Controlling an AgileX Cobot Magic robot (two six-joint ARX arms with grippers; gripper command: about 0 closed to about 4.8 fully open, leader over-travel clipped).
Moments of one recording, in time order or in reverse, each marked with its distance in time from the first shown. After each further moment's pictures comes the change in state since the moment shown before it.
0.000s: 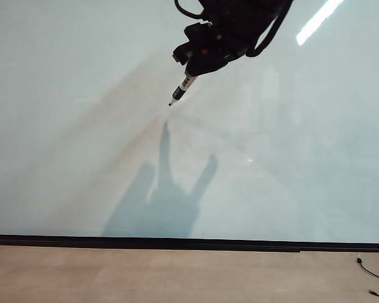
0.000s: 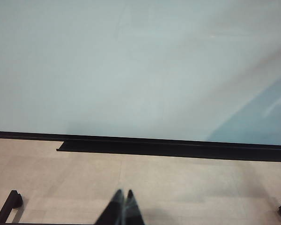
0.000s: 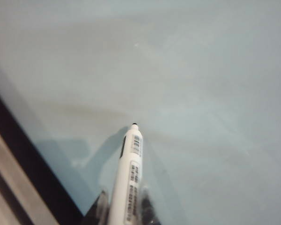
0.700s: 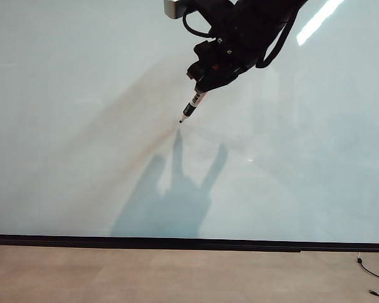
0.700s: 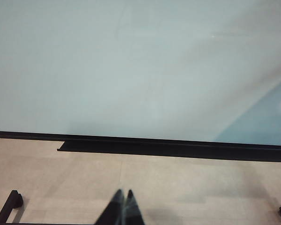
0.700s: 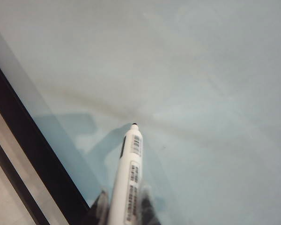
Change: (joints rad) left arm 0.000 0.000 0.000 0.000 0.000 0.000; right arm -0.047 0.029 0.027 -0.085 -0.027 -0.037
